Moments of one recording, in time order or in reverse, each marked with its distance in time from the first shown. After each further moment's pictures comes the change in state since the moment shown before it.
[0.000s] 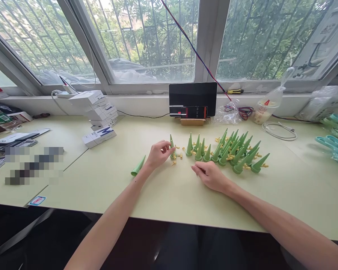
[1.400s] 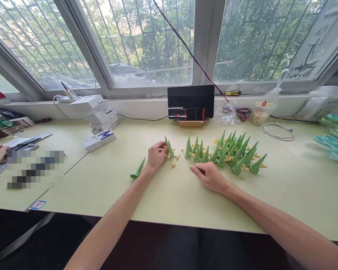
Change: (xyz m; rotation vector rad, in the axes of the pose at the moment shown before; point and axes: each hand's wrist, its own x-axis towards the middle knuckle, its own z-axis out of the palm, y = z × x) left_hand 0.006 -0.015 0.009 -0.095 0.159 -0.192; right_hand 0.002 0.003 0.000 0.055 0.030 -0.009
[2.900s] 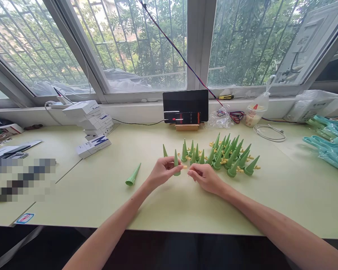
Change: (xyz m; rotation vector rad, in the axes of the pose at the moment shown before) left_hand -0.044 0.057 0.005 -0.277 -0.450 -0.040; right_hand 0.003 -0.005 -0.003 0.114 0.014 0.051
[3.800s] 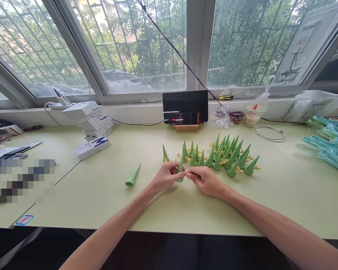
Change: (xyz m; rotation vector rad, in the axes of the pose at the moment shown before) left_hand -0.003 -0.010 0.011 -0.010 -0.120 -0.010; right_hand -0.001 0.003 0.002 -0.044 -0.069 -0.093
